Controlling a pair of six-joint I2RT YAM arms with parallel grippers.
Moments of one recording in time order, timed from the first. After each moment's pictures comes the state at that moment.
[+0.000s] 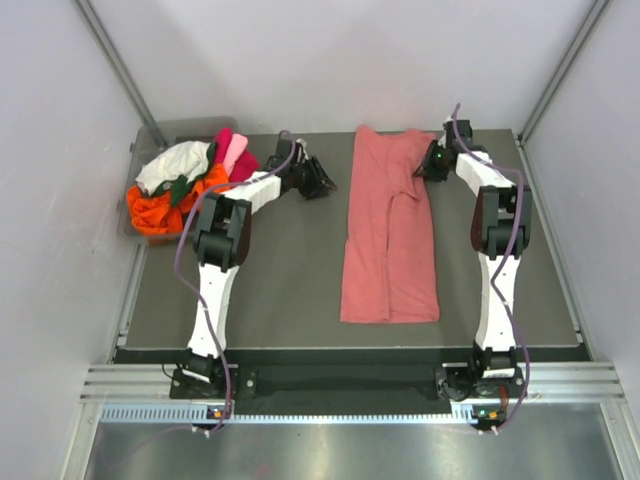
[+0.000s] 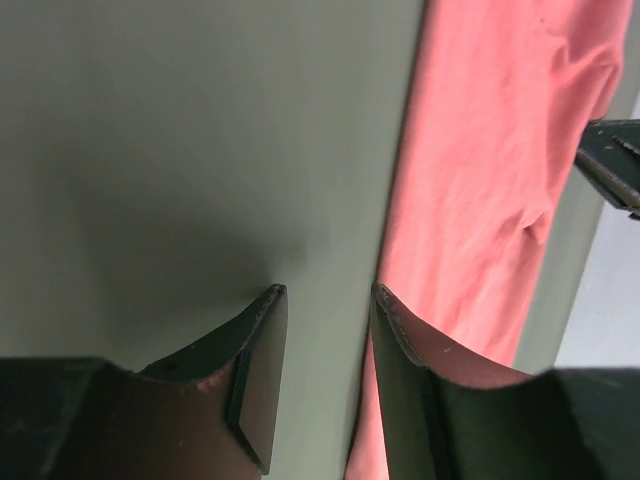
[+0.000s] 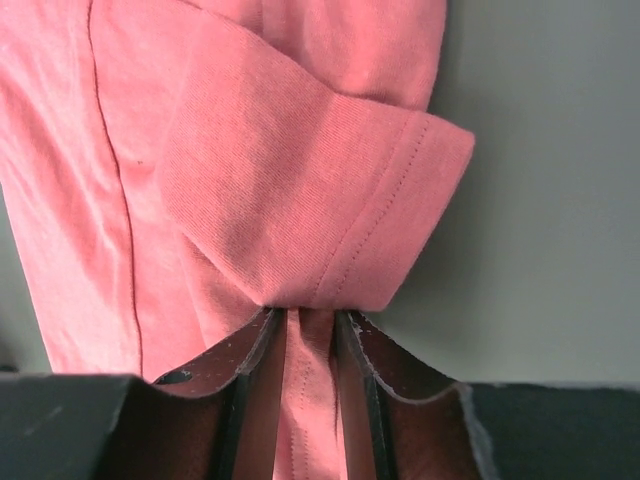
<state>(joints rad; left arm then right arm) -0.31 2.43 1.89 -0.17 0.45 -0.79 0.03 2.42 1.99 -0.44 -0.24 0.43</state>
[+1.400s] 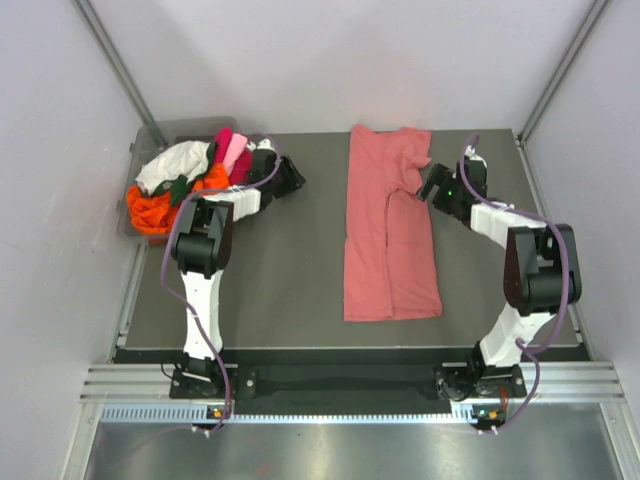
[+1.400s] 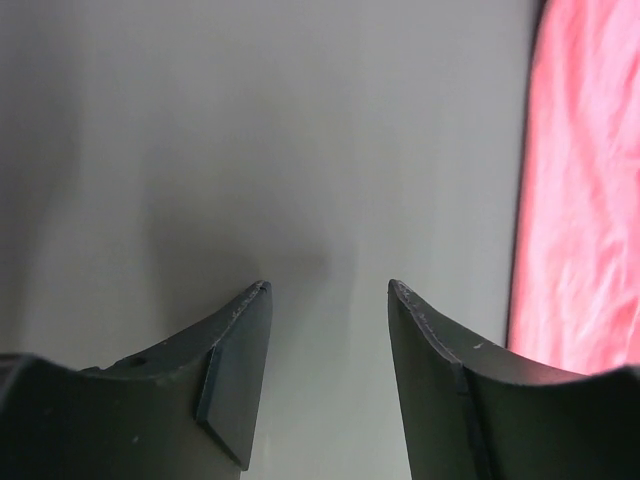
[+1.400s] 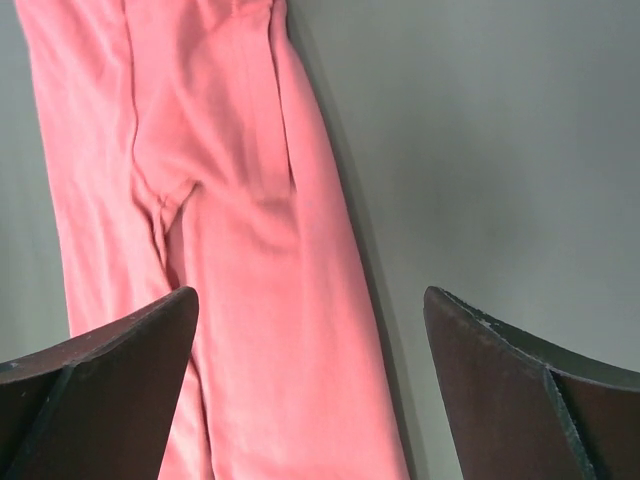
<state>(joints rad) -0.22 2.22 1.49 0.18 0.14 -0.63 0.08 1.77 1.08 0.02 -0.05 0.51</state>
